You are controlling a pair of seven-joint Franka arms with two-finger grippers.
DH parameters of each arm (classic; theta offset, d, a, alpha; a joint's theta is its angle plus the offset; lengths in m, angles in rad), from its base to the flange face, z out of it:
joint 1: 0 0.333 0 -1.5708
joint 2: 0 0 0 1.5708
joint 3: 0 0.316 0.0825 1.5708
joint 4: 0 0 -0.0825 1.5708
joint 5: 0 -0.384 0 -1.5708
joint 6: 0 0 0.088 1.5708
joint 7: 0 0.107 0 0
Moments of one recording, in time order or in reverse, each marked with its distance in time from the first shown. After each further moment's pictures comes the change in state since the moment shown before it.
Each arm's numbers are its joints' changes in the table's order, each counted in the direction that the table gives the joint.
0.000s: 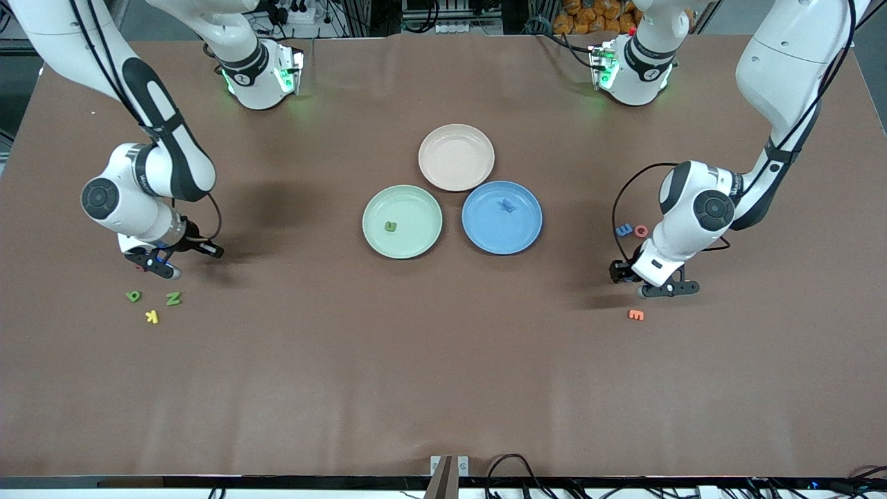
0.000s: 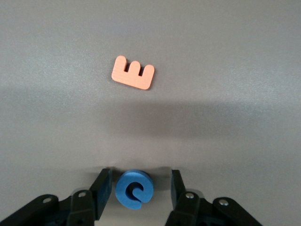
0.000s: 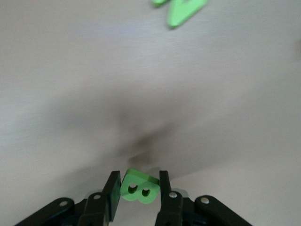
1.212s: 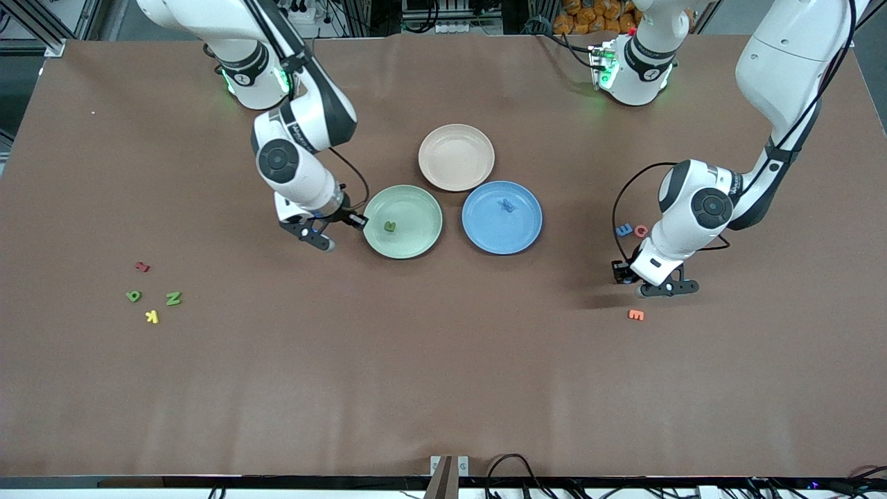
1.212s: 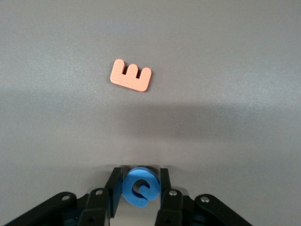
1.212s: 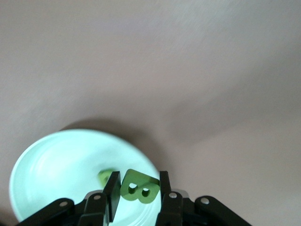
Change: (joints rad) left arm 0.000 -0.010 -0.008 0.001 -0.026 -0.010 -0.030; right arm 0.647 -0.045 0.006 0.158 -0.207 -0.186 0.581
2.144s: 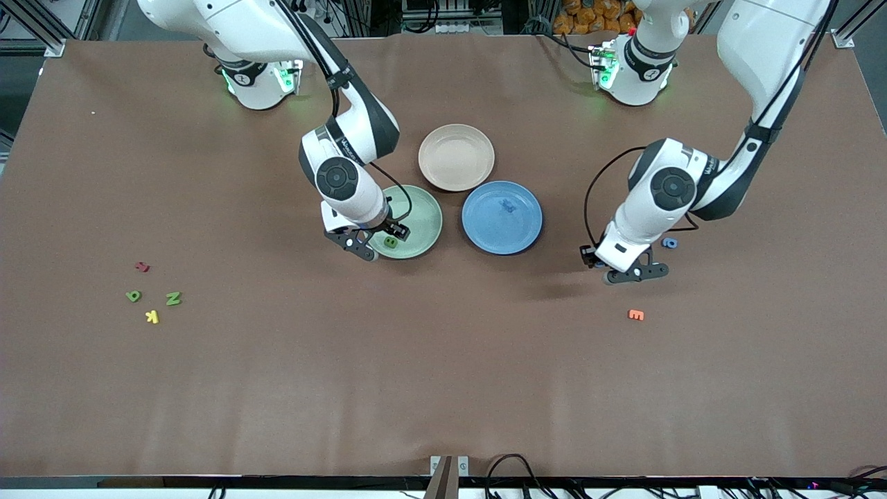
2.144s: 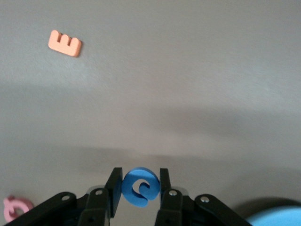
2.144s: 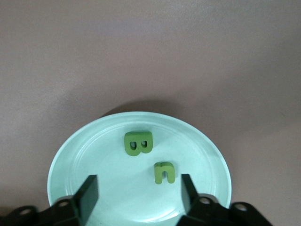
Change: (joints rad) left arm -0.028 -0.106 -0.162 0.016 0.000 -0.188 -0.227; right arm 0.086 0.184 -0.001 0.222 0.000 -0.050 0.116
